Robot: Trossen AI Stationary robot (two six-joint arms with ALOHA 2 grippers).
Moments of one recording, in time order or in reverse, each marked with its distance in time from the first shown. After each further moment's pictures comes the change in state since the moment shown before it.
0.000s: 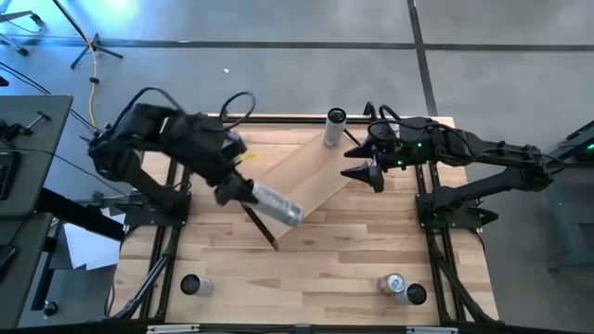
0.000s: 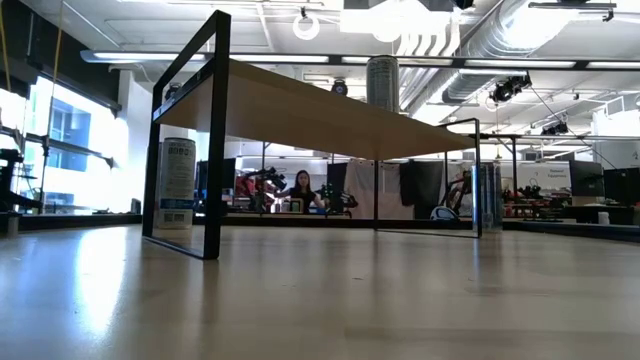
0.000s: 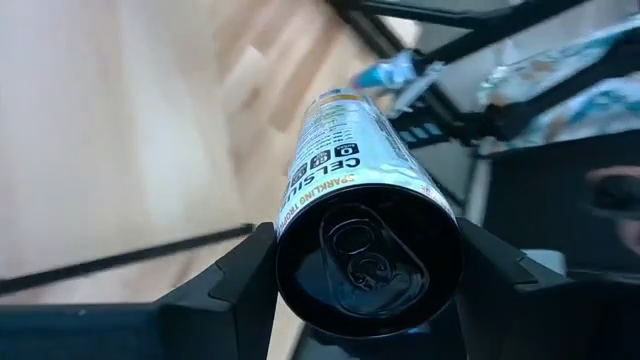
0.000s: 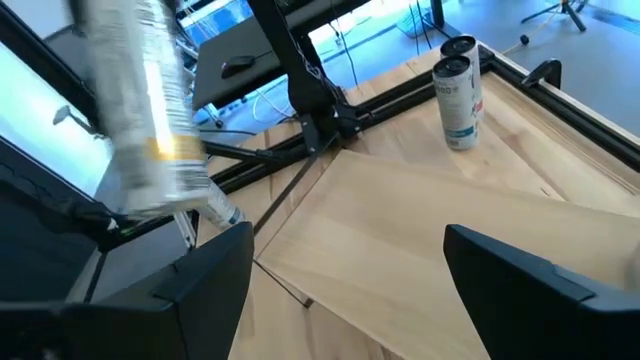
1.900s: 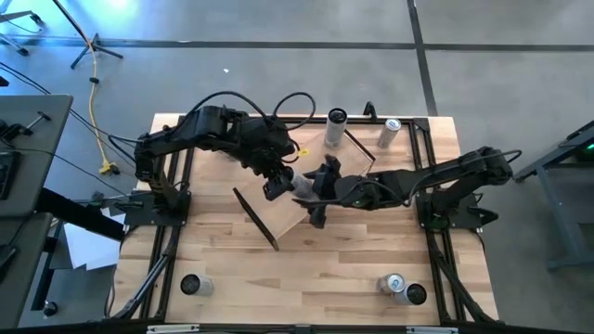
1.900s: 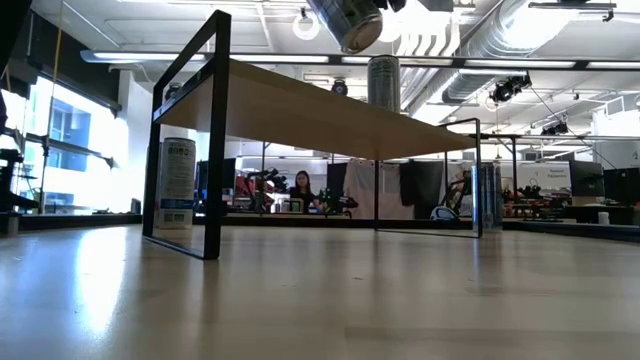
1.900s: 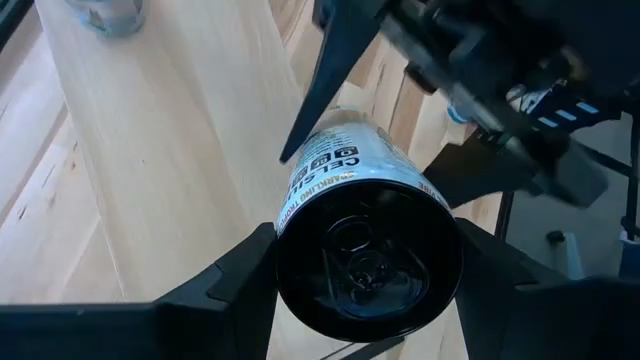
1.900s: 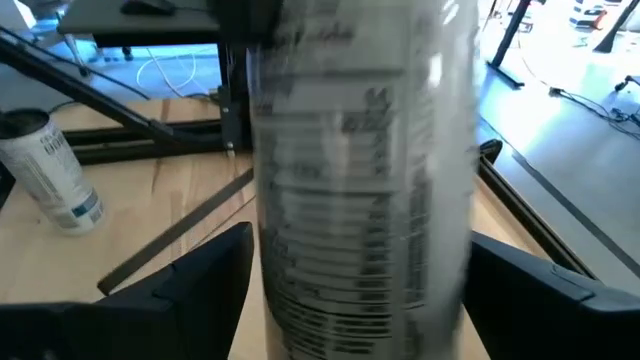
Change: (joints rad) left arm 0.124 0.257 0.092 0.014 -0.098 0.391; right arm 0.292 0.447 0.040 0.355 0.538 -0.287
